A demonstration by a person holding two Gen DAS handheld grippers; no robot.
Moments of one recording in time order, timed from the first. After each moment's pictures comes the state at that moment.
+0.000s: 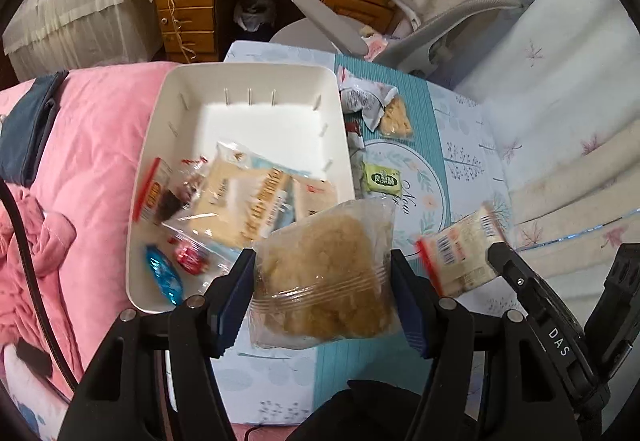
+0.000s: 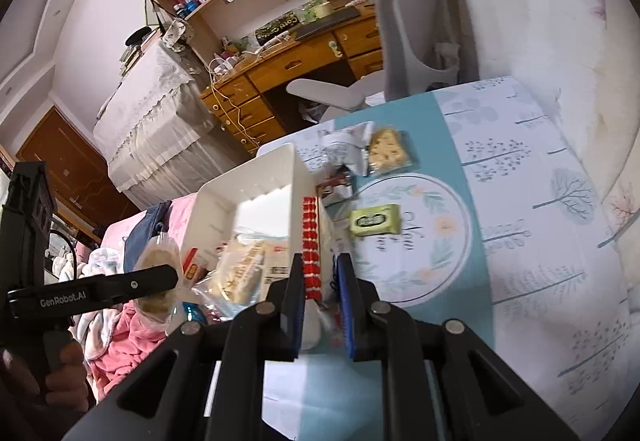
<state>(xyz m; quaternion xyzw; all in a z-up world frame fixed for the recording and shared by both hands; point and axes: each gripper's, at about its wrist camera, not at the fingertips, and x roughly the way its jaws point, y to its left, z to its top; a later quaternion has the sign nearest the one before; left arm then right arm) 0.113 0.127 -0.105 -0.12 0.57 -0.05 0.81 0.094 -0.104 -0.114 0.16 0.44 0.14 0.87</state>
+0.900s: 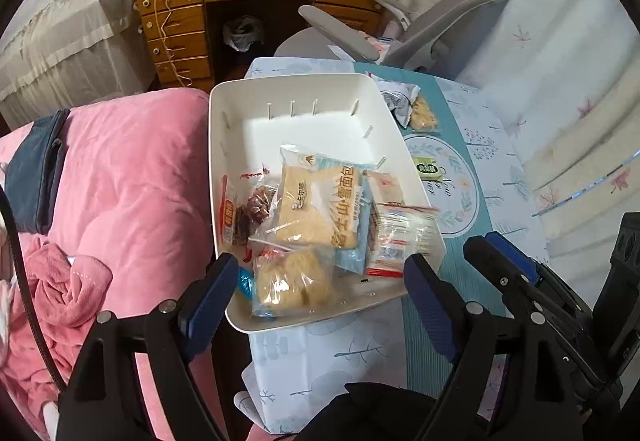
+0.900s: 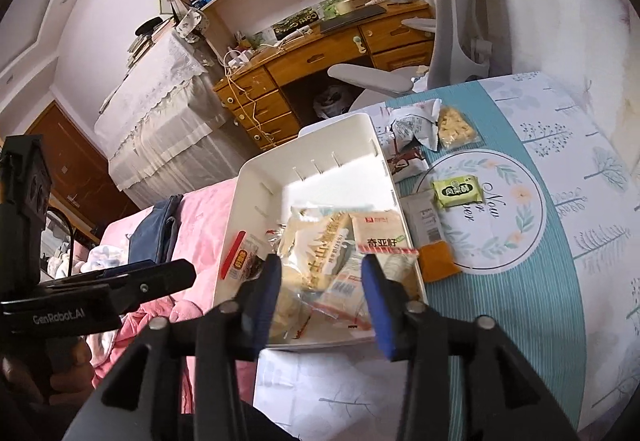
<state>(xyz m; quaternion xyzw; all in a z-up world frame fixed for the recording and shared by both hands) 0.089 0.213 -0.108 -0.05 0.55 -0.09 0.83 0.064 0.021 -0.128 0.16 0.43 0.13 0.88</state>
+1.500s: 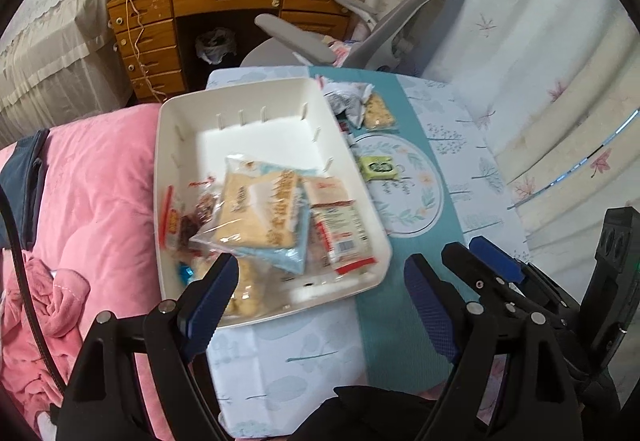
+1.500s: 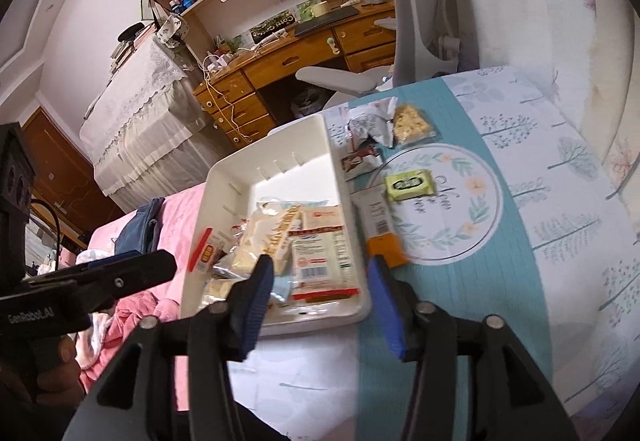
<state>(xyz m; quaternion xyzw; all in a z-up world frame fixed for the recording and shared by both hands) 0.077 0.147 -0.096 -0.05 0.53 -0.12 0.84 0.047 -0.031 -0.128 0.15 0.43 0.10 0.88</state>
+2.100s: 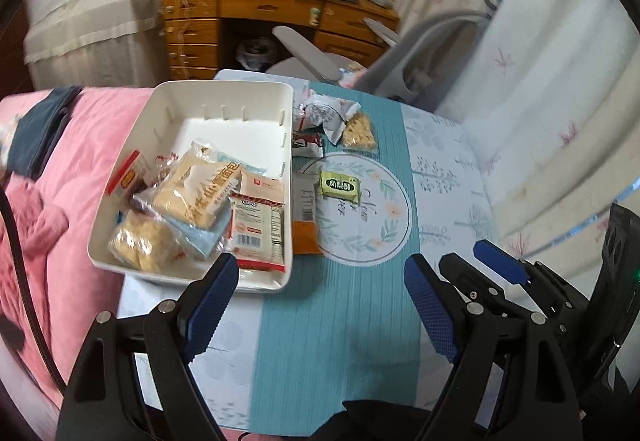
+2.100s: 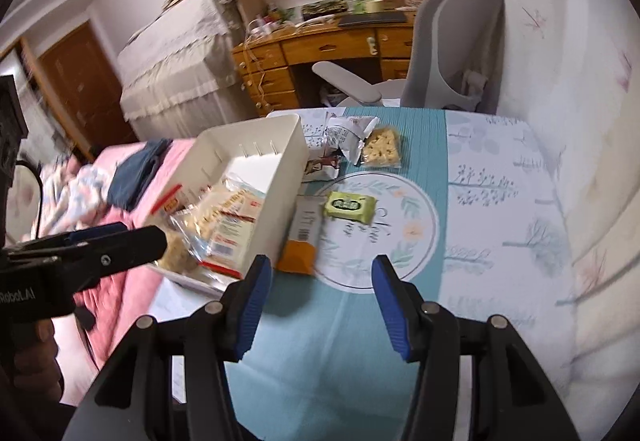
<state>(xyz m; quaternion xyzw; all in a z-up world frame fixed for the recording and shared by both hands) 0.045 0.026 -0.097 -0.13 0.48 0.00 0.87 0.072 -0.137 -0.119 0.01 0.44 0.21 0.87</state>
